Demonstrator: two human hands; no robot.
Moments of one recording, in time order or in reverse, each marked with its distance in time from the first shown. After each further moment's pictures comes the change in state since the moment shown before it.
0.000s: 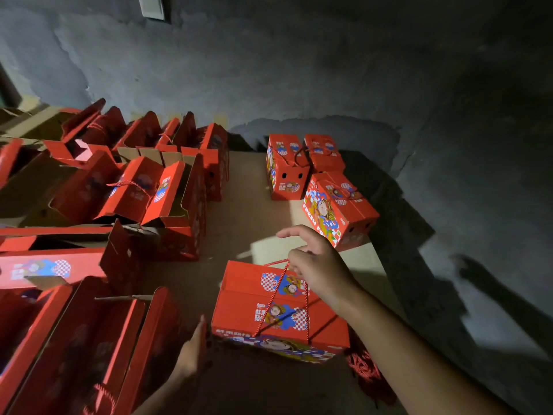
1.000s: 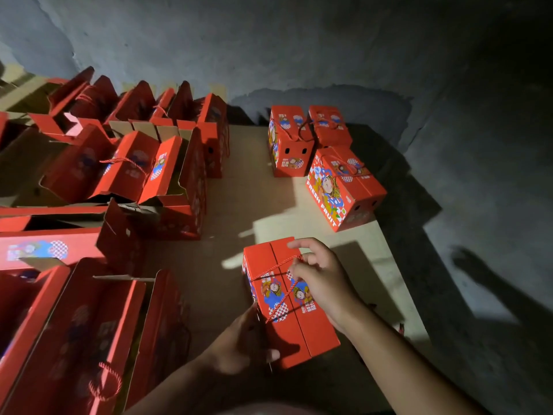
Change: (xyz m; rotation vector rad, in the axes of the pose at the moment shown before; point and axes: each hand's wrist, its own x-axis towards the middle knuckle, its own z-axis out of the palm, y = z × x) left_hand -0.045 0.015 0.037 0.412 -0.754 0.623; right_hand -0.022 0.052 0.018 0.164 0.094 0.200
